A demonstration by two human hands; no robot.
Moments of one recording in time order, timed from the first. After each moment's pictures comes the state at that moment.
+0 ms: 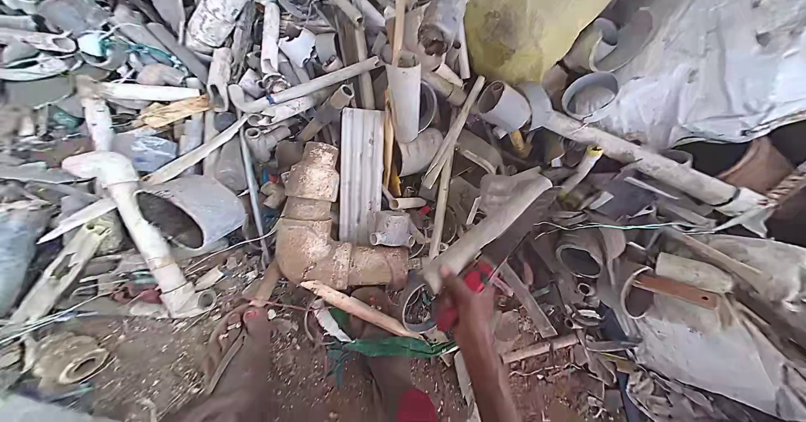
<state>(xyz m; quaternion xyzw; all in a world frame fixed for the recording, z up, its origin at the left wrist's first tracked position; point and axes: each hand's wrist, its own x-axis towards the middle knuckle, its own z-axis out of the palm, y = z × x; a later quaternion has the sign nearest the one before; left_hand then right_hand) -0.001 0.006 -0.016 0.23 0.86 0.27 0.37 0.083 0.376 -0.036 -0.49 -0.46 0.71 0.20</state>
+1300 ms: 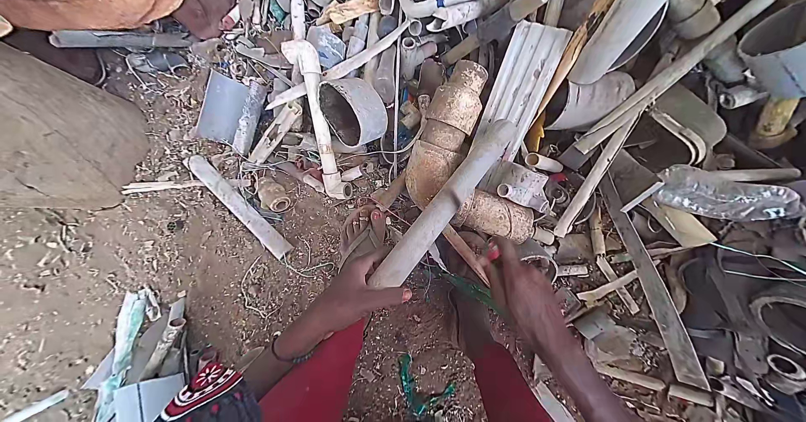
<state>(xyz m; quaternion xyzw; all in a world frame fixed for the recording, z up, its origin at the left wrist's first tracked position) 0.001 0.052 -0.033 -0.09 0.72 0.50 0.48 0.074 0.318 -0.053 -0.06 -0.95 0.27 -0.11</state>
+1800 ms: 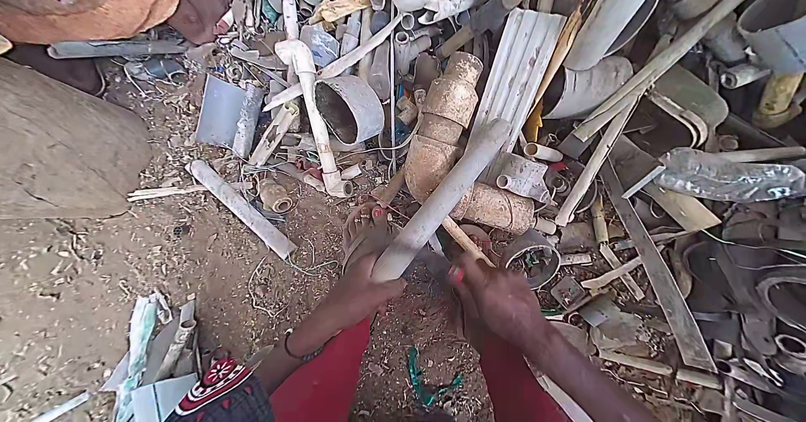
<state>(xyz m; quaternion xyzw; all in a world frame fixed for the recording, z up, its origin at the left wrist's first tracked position) 0.007 0.054 -0.037 -0.12 0.73 0.47 0.49 0.086 0.294 -0.062 0.08 -0.97 0.21 -0.08</state>
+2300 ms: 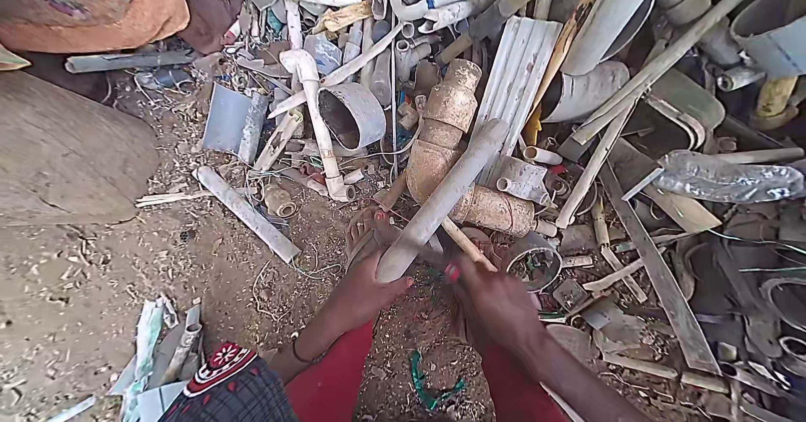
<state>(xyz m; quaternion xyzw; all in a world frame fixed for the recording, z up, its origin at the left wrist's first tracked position) 0.001 0.055 -0.036 -0.04 0.82 0.36 0.44 0.084 0.282 -0.063 0.05 -0.98 0.18 -0.03</state>
